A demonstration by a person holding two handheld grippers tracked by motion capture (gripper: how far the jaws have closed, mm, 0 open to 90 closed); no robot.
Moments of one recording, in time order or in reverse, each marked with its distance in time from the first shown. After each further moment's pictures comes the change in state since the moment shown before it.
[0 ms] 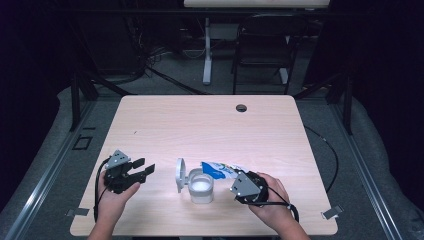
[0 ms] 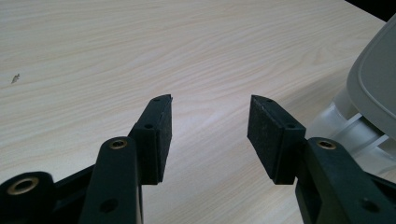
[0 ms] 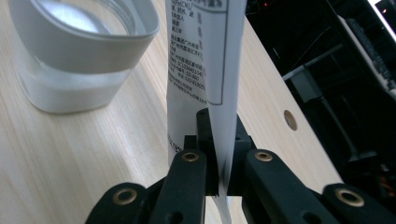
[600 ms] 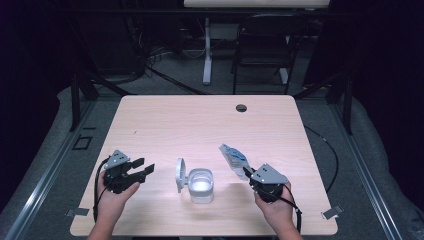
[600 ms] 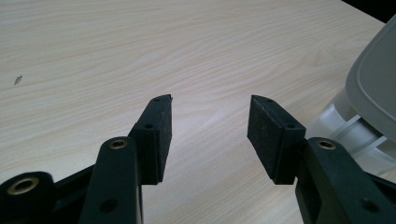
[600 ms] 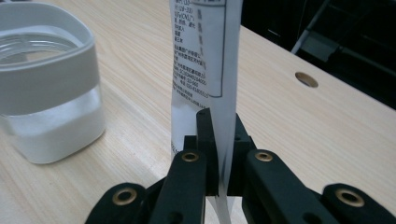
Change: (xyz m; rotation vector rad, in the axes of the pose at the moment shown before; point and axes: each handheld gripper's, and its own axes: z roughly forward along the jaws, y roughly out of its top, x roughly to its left) left arm 0.000 0.000 -0.001 0.000 0.003 0.003; right arm -0.016 -0.044 0.007 -0.085 0.001 0.458
